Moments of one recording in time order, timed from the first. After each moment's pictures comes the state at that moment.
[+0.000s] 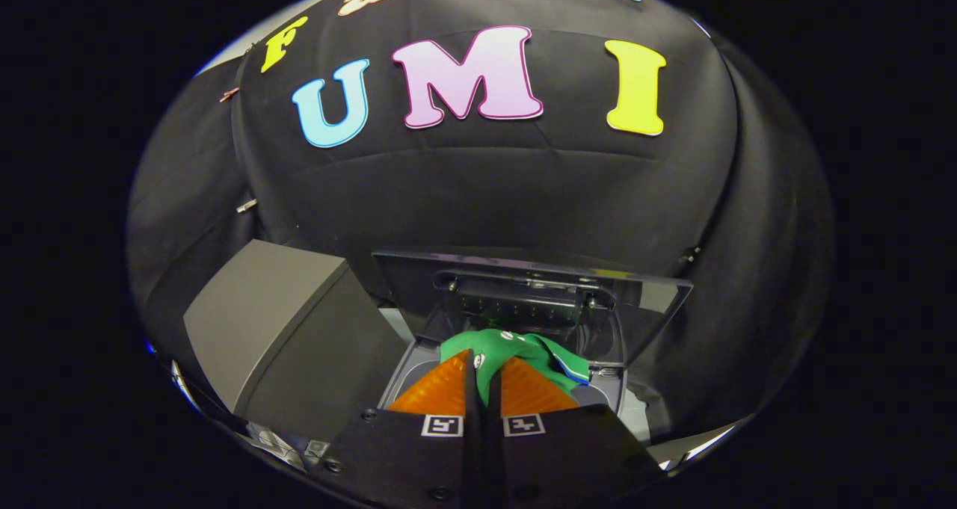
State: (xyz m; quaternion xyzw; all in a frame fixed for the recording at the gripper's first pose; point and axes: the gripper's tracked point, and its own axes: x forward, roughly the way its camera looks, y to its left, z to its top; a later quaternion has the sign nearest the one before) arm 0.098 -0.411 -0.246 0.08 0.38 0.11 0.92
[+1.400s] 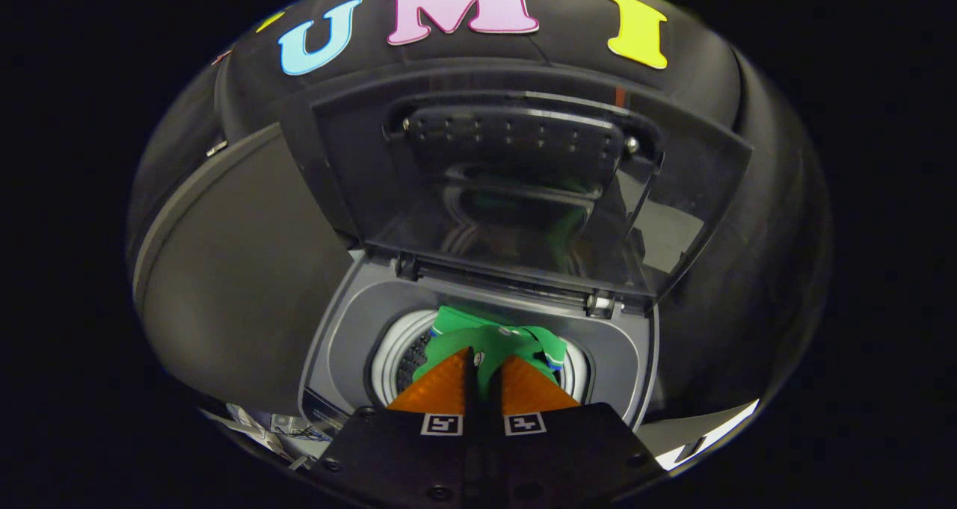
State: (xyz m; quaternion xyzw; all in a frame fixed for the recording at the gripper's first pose) arm 0.043 -0.404 -0.408 0.05 0.48 0.09 0.87
